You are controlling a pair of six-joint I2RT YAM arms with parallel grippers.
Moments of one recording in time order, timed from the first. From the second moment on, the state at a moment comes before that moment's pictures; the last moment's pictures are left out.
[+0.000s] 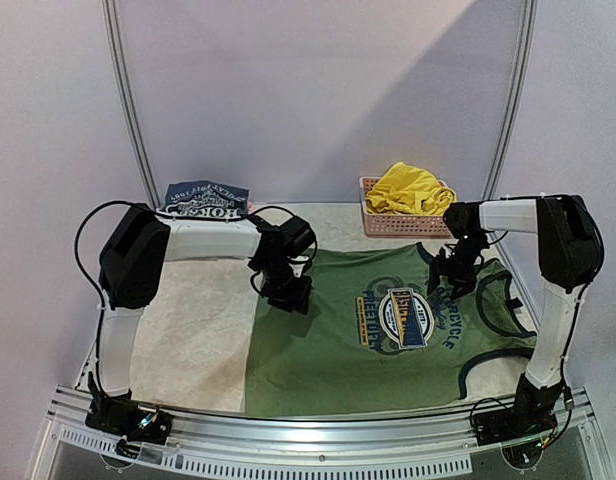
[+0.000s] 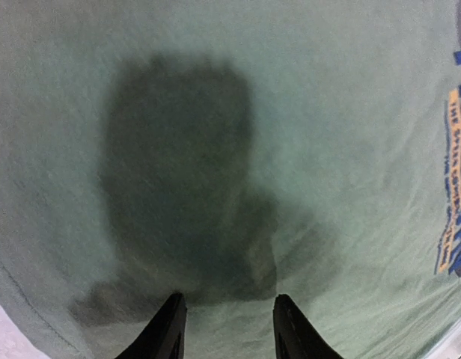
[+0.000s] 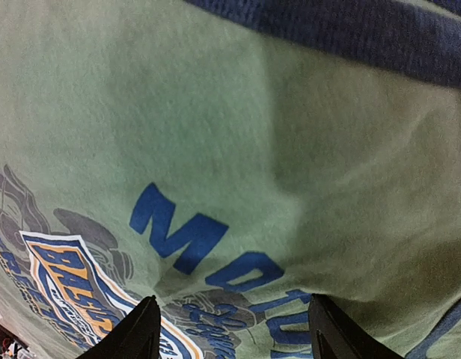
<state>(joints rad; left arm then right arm) -0.79 2.18 1.63 -0.78 0.14 -0.48 0.19 1.99 1.37 -0.92 -0.18 0.38</state>
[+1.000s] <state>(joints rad) -0.71 2.24 1.82 -0.90 0.08 -0.46 0.13 2.20 1.77 -1.11 -0.19 0.29</state>
